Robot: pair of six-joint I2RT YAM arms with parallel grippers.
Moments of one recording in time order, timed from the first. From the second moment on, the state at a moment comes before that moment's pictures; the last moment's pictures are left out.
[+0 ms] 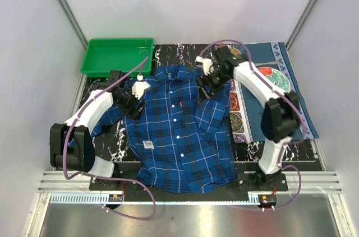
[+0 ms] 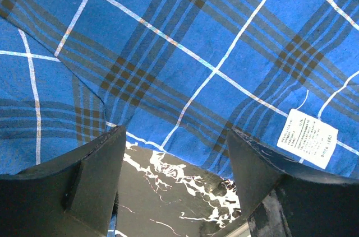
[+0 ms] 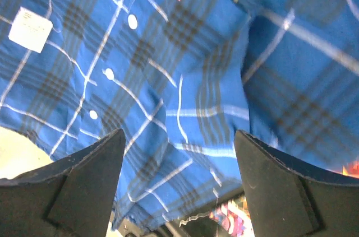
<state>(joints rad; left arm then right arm) -0.13 1.45 1.04 -0.82 0.34 0.59 0.42 1.93 1.71 -0.97 -0.54 -0.19</state>
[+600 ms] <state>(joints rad) -0.13 1.45 1.05 -0.81 0.39 0.55 0.25 1.81 1.42 -0.96 -0.46 -0.18</state>
